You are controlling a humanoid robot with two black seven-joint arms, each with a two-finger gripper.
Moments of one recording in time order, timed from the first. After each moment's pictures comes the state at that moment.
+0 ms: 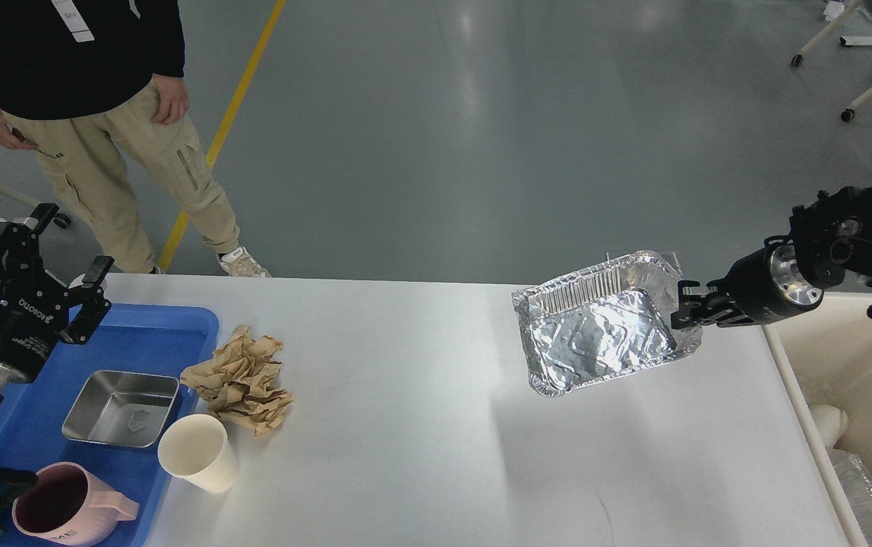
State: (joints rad) left arm -0.12 0.49 -1.34 -1.17 0.60 -0.33 -0.35; right arm 1.41 -0.67 -0.50 1.07 -0.64 0.64 0.07
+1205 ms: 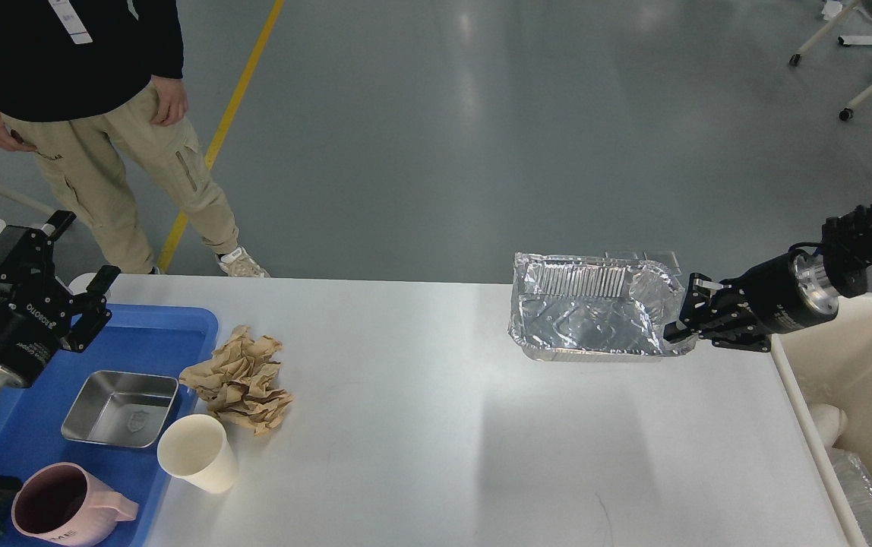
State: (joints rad) left arm -0.12 0.56 -1.29 -1.18 0.65 -0.33 -0.30; right arm 1.37 -0.76 -0.41 1.09 -0.29 0.78 -0.05
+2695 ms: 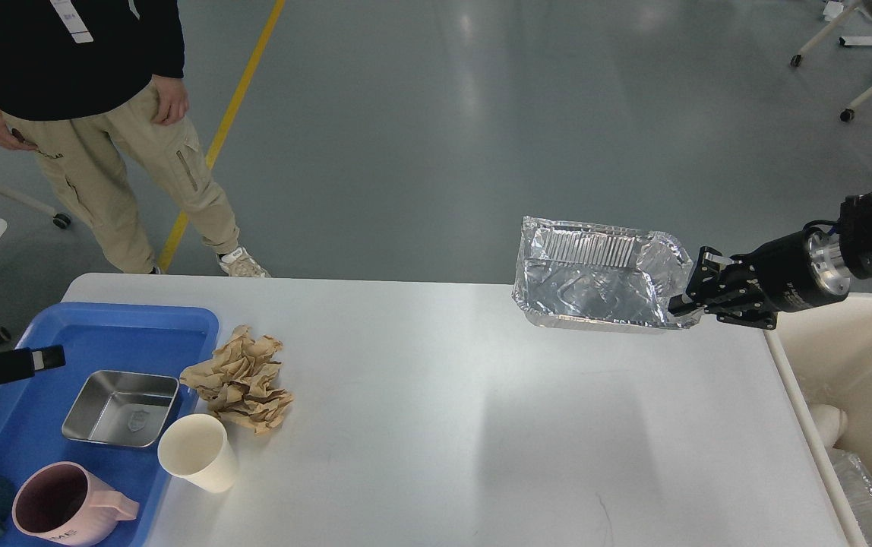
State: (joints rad) left arm -0.10 1.33 -0.88 -1.49 1.31 -0.35 -0.37; right arm 1.39 -0.79 -0.36 1.10 -0.30 0.75 -0.05
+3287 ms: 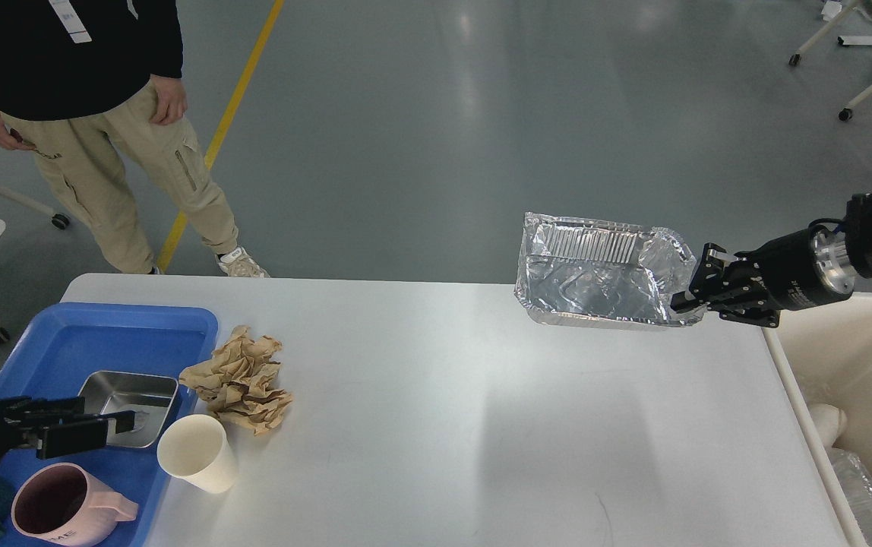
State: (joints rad) left arm -0.15 1.05 -0.85 -1.39 1.79 -0.35 -0.48; right arm 1.38 -0.81 -0.34 1.11 -0.30 0.75 -0.05
